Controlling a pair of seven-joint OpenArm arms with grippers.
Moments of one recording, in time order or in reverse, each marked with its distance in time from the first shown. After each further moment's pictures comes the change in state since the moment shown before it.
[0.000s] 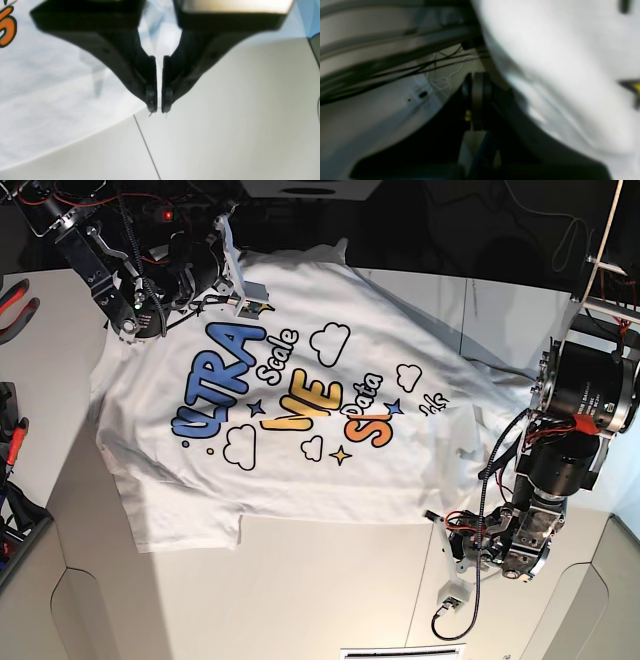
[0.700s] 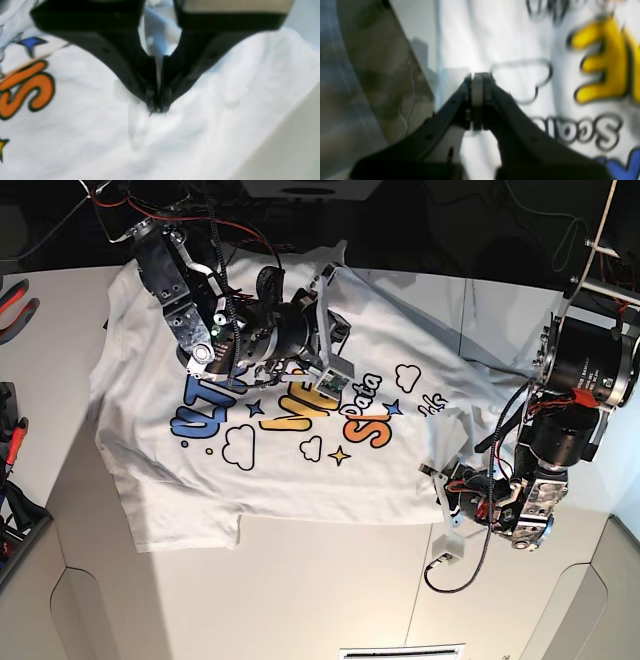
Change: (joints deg) left arm 6.2 -0.9 -0.1 0.9 -5.4 -8.9 9.7; right arm 2.2 -18.3 7.6 -1.3 -20.6 -1.0 14.6
